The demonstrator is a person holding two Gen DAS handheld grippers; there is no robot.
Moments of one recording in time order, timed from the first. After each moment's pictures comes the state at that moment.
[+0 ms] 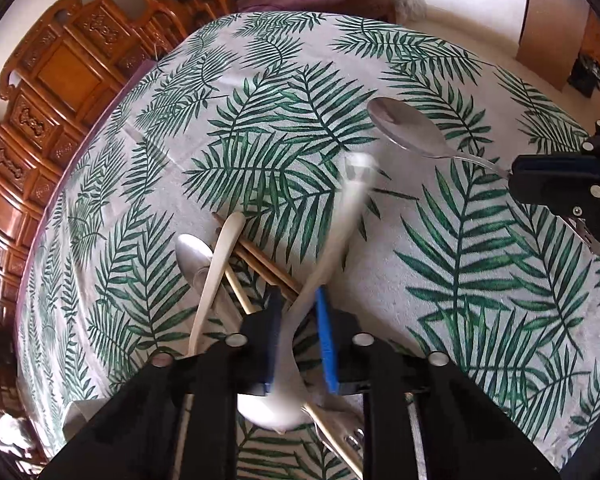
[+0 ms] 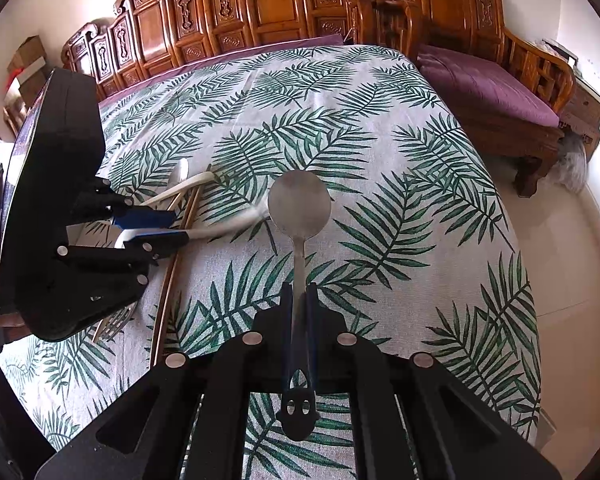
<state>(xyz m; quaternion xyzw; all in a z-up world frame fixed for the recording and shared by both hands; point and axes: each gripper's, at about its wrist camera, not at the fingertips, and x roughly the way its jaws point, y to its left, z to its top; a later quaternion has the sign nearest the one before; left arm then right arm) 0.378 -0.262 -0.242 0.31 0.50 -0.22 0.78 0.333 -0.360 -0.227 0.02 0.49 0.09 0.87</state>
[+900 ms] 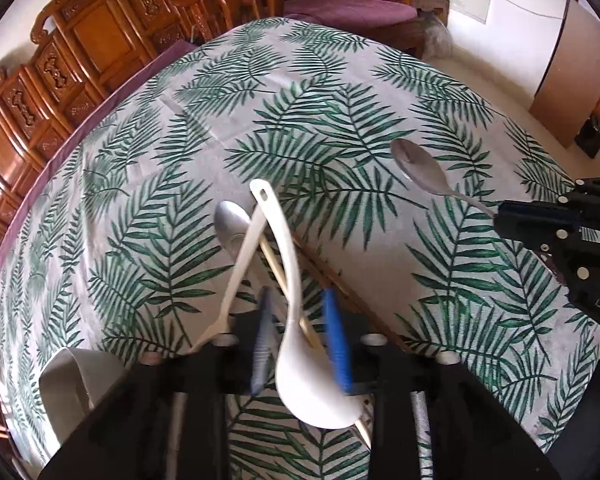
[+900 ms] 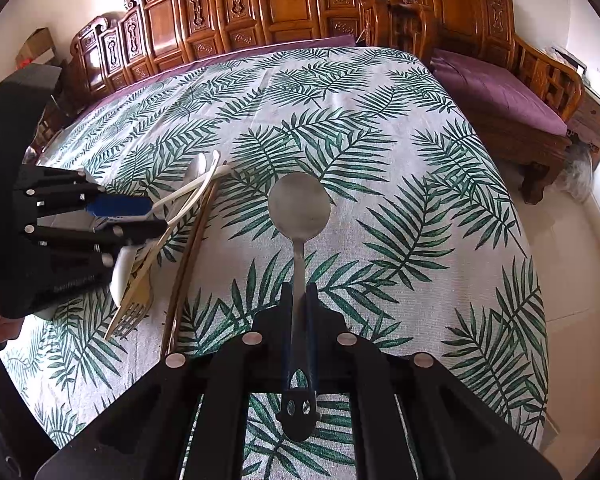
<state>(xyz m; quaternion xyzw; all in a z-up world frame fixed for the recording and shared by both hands) 0.374 -0.223 -0.219 0.22 0.51 -0.21 0.81 0.329 -0.345 -0.225 0.01 0.49 0.11 0.87</state>
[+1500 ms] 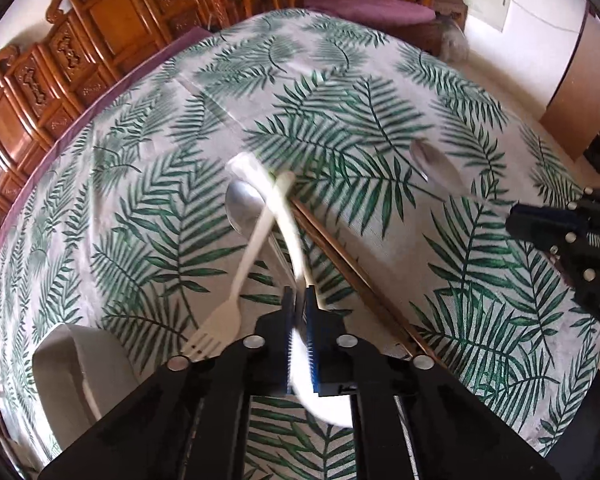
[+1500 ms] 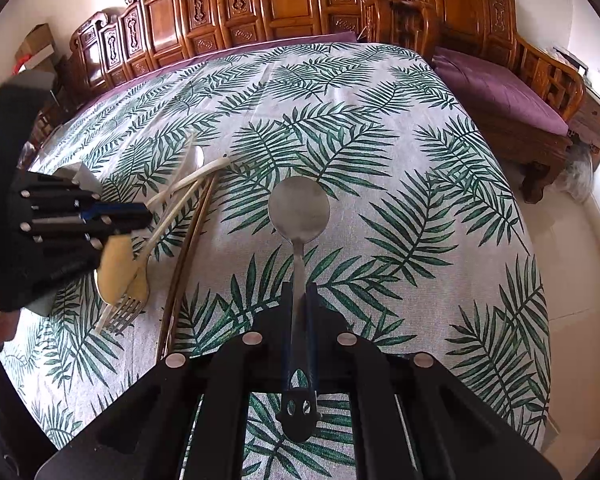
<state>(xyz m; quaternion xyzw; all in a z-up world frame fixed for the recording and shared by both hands) 0.375 -0.207 -0.220 0.19 0.52 -0.18 0.81 0.331 -0.343 -0.230 0.01 0.49 0.11 0.86</state>
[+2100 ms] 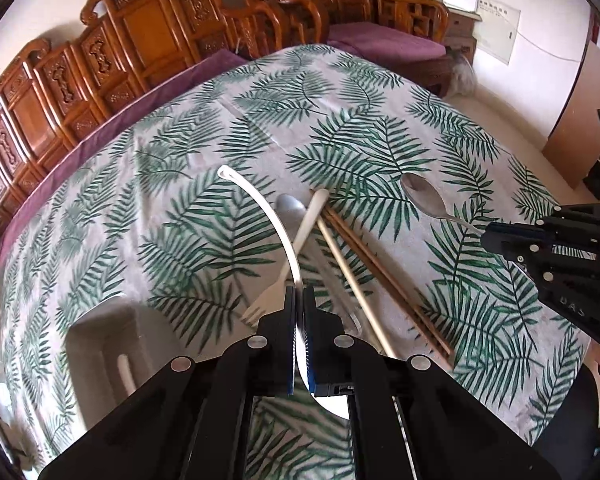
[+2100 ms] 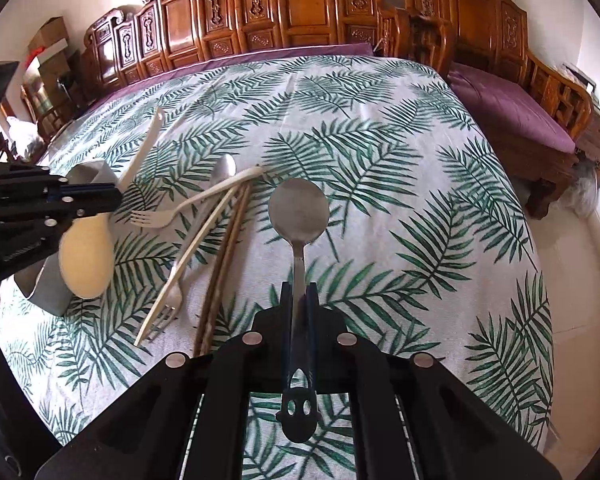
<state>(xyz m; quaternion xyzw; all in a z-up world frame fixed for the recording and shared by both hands) 0.348 -0.164 -0.175 0.16 0.48 -0.17 0.85 0.324 -0.316 -0.215 -0.01 0.47 0.12 0.87</state>
